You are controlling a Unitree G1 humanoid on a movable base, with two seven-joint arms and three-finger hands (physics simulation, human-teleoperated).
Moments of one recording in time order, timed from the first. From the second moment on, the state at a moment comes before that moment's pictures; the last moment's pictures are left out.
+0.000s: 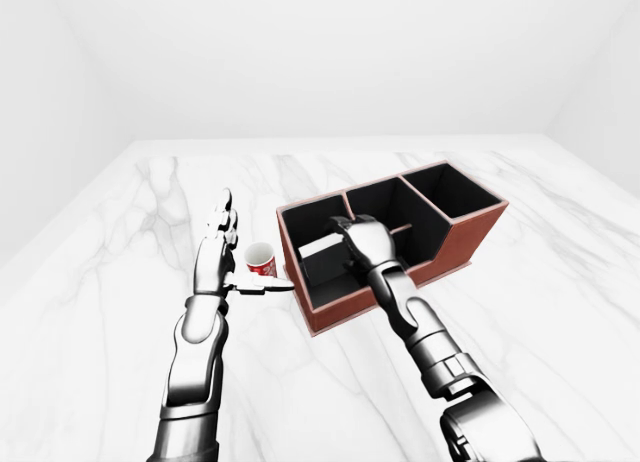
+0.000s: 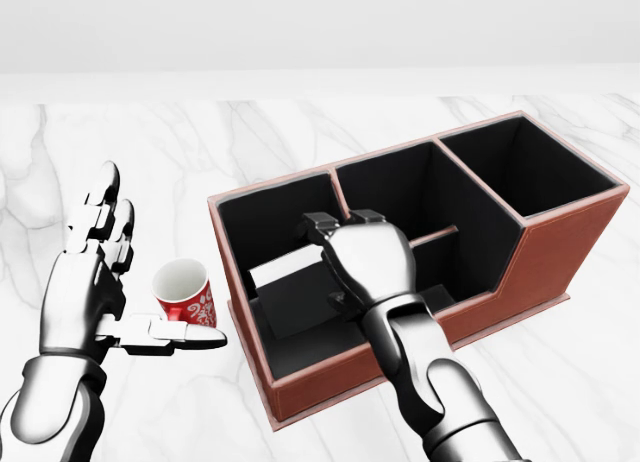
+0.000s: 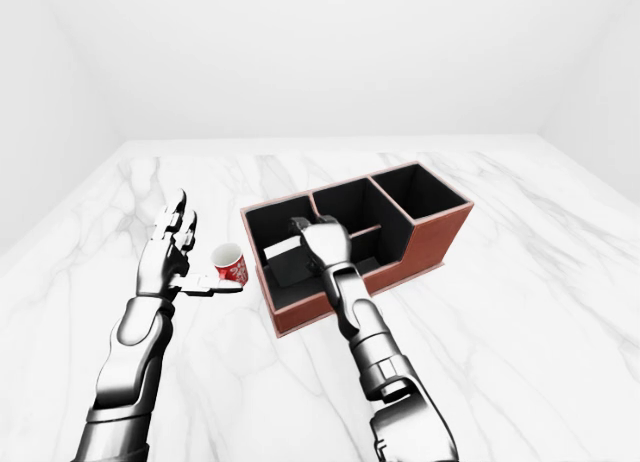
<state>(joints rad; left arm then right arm) -0.15 0.08 0.11 -0.11 0.01 0.09 -0.09 -0.56 -0.04 0.19 0.61 -1.16 -0.09 -0.24</state>
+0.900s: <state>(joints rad) -0.15 0.08 0.11 -0.15 0.01 0.09 -0.09 -0.55 -0.06 0.07 0.45 -0.92 -0.09 -0.14</state>
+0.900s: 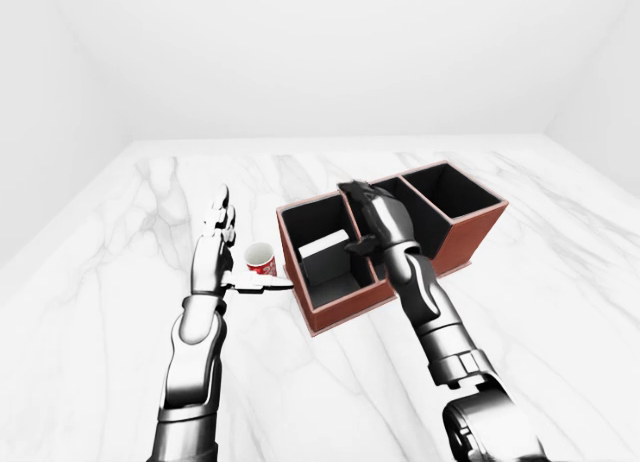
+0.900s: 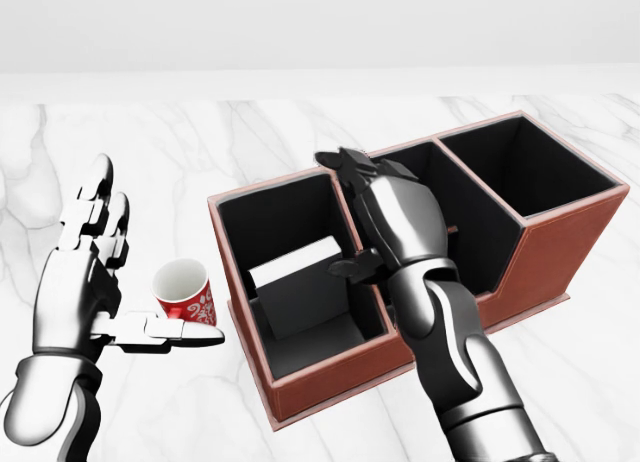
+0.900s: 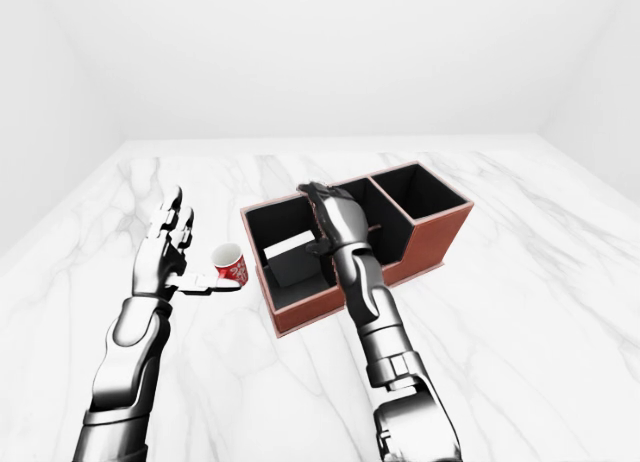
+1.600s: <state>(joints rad) -0.14 0.09 0.11 -0.20 0.01 0.09 -0.09 -0.39 -0.05 -0.02 -0.09 -0.15 -0.09 0.15</state>
